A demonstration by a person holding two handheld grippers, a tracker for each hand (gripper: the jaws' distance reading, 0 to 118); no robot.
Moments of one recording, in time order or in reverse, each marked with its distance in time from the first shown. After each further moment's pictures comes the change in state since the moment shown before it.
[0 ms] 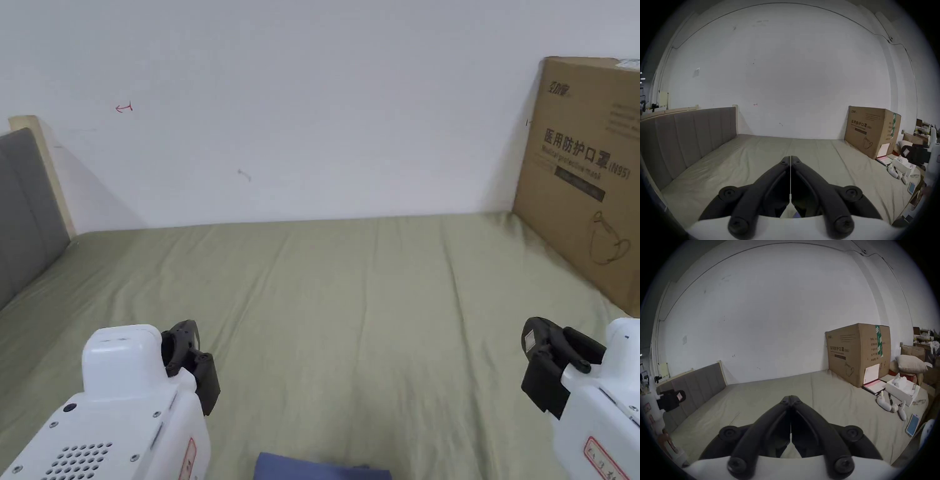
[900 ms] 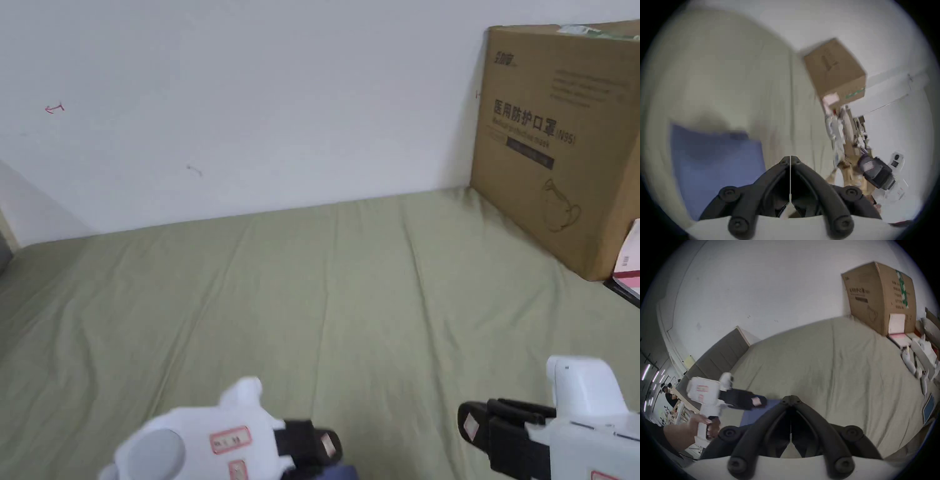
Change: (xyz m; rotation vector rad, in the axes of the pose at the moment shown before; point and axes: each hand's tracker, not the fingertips) left arm 0.055 -0.055 -0.109 -0.794 -0.579 0.445; right arm 0.047 -0.011 -0.007 -0.467 0.288 -0.092
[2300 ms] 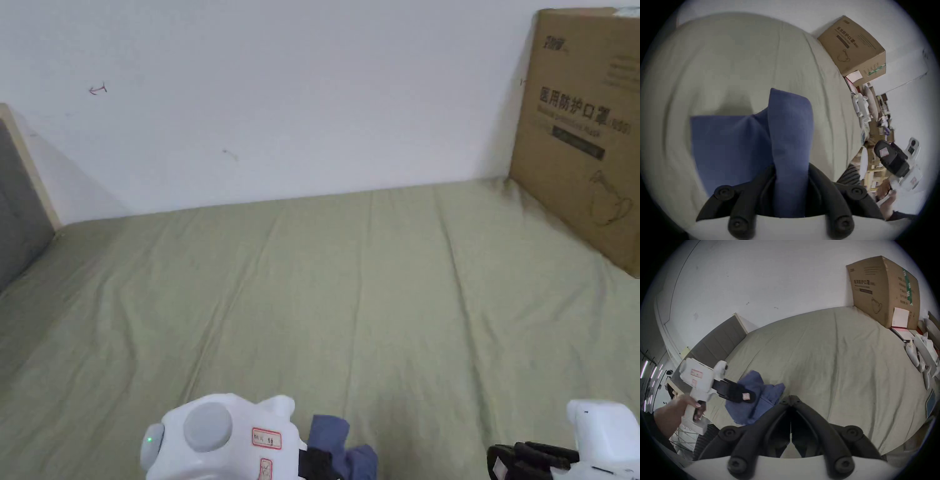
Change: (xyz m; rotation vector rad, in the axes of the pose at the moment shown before) left arm -0.060 -0.019 -0.046 -0.413 0.135 0.033; right arm 0.006 -0.045 -0.026 -0.151 -0.049 -0.022
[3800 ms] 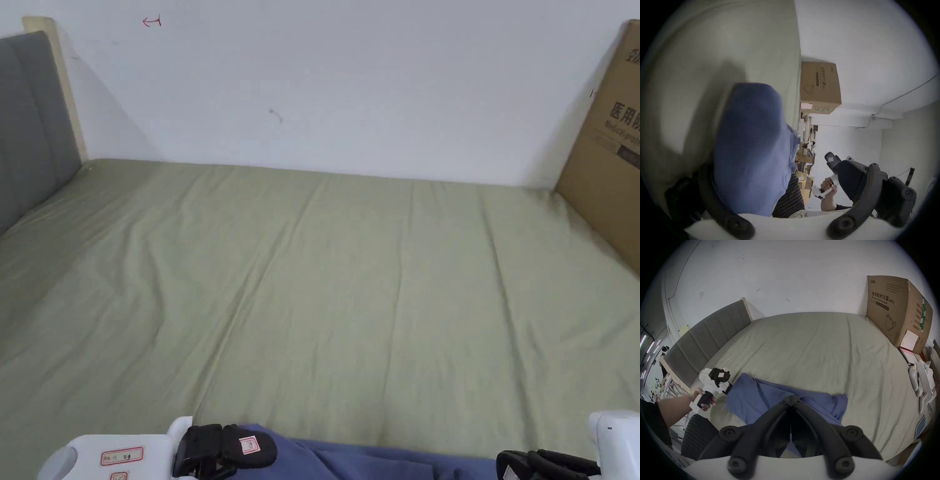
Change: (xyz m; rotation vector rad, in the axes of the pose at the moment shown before) left arm -0.235 -0.032 0.010 0.102 -0.746 0.370; right arm -0.065 0.014 -0.043 -0.063 -0.026 0.199
